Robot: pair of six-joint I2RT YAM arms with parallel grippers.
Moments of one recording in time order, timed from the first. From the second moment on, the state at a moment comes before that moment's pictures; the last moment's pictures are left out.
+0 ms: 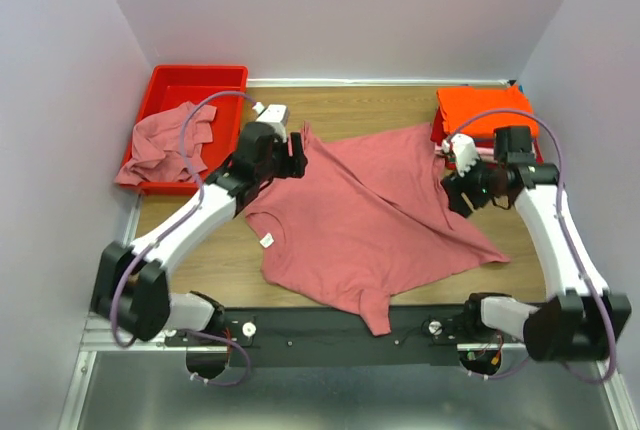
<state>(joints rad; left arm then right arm) -0.48 1.22 0.88 -0.09 0.00 -0.34 -0.01 1.08 1.02 -0.97 -0.20 -0.73</state>
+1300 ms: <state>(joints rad) -0.50 2.01 1.43 -0.47 -0.21 0.03 -0.03 1.56 1.09 -0.83 -0.97 -0.64</state>
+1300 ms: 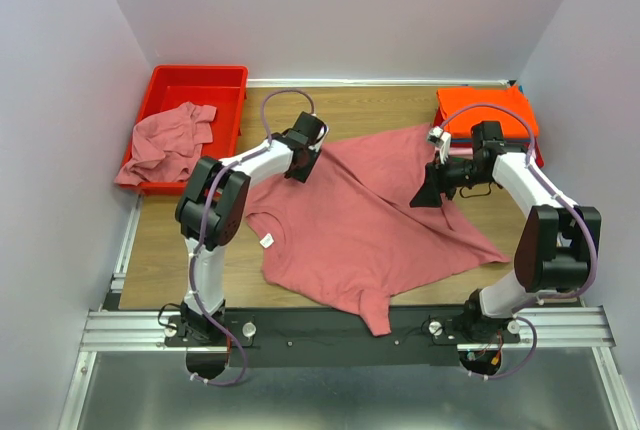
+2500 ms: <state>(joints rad) -0.51 2.04 1.46 -0.49 -0.22 0.04 -0.03 1.57 1.09 -0.83 -0.96 -0.64</state>
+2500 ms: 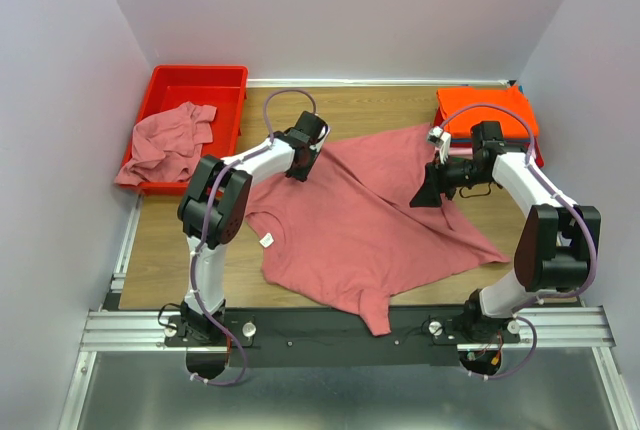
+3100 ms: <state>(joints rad) -0.51 2.03 1.49 -0.52 -0.22 0.06 -0.03 1.57 1.09 -0.83 -0.96 -0.64</state>
